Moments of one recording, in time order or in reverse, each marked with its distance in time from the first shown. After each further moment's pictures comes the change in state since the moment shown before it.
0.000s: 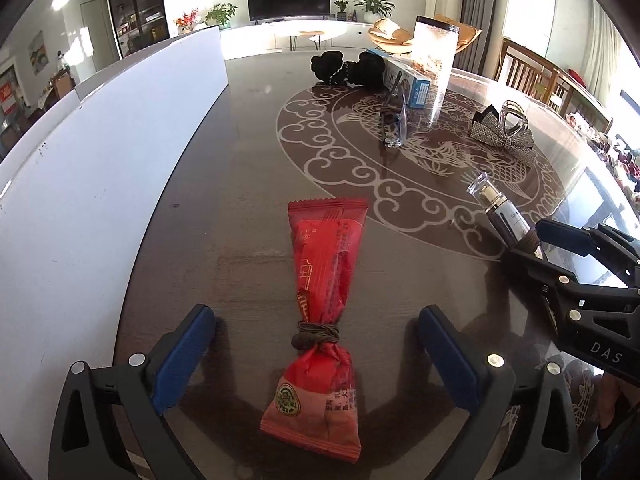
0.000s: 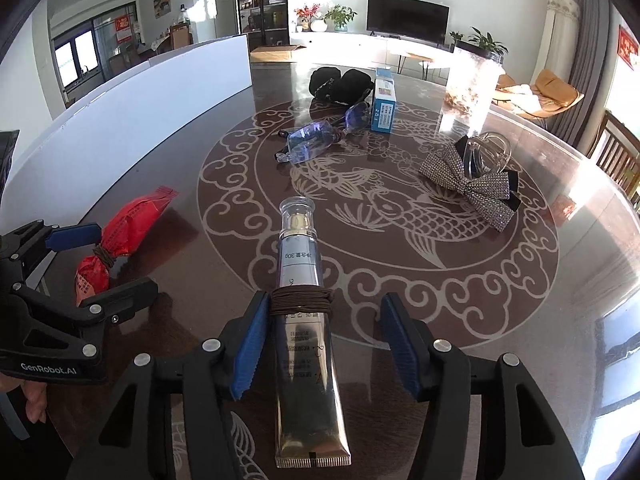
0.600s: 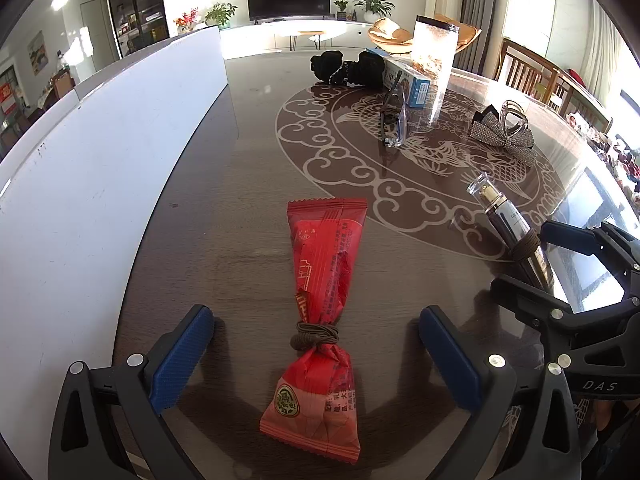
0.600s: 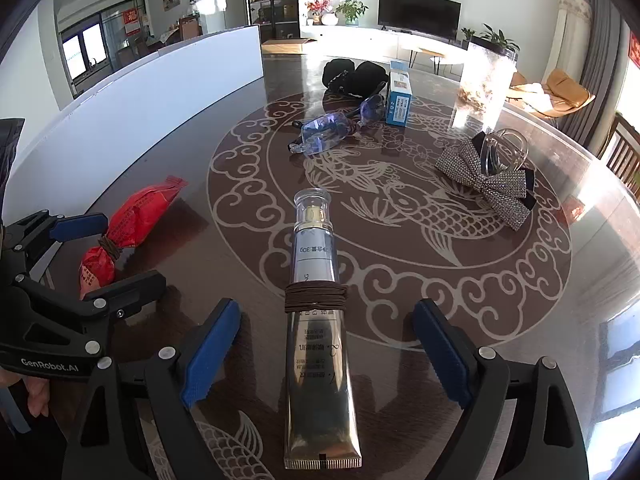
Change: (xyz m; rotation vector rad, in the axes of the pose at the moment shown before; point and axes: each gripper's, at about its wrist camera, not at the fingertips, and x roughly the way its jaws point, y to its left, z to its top) left arm -0.001 0.001 -0.001 0.001 0.001 -0.001; right arm 0.006 0.008 0.000 -0.040 0.026 0.015
